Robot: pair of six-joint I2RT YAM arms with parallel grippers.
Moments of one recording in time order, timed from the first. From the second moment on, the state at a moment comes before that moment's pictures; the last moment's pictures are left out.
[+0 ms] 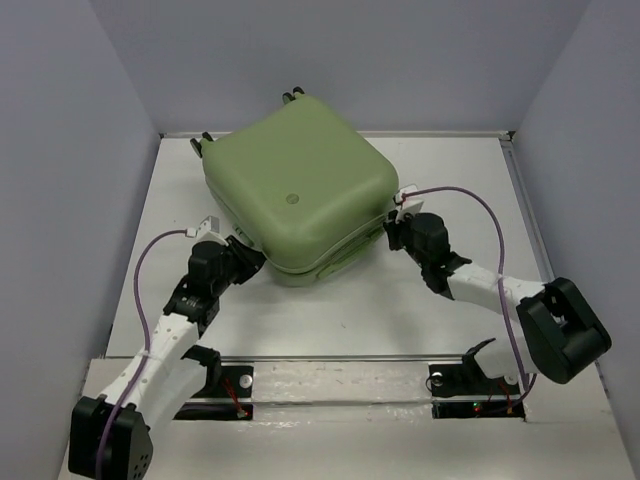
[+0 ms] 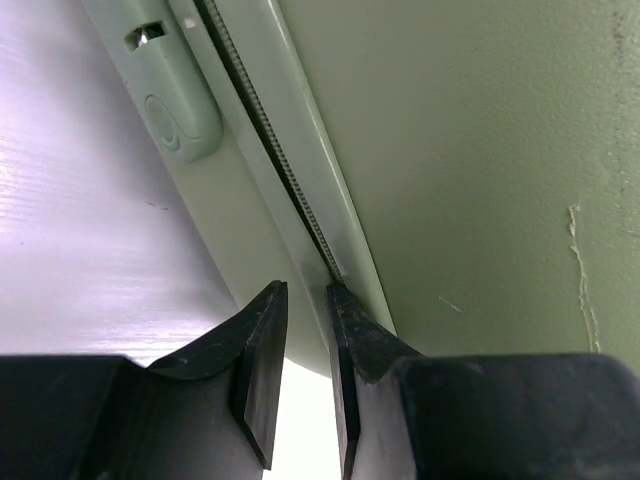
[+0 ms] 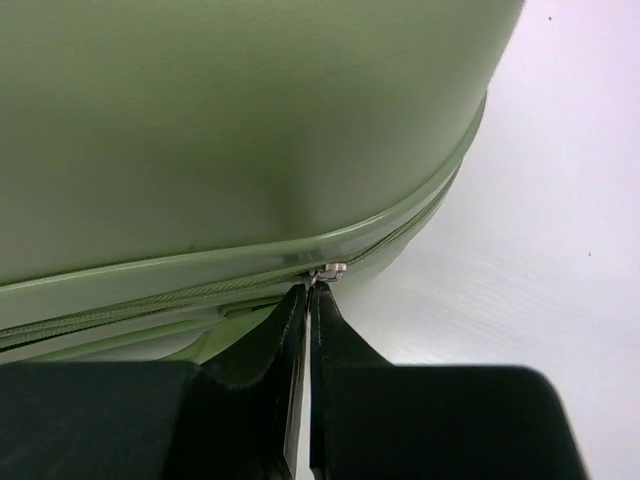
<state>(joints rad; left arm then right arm) -0.27 0.79 0.35 -0.05 0.12 -0.86 0.48 1.38 0.58 0.51 0.00 0.06</state>
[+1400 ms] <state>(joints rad) -0.59 1.12 0.63 -0.10 0.05 -0.77 1.24 1.46 0.73 0.35 0.65 0.38</state>
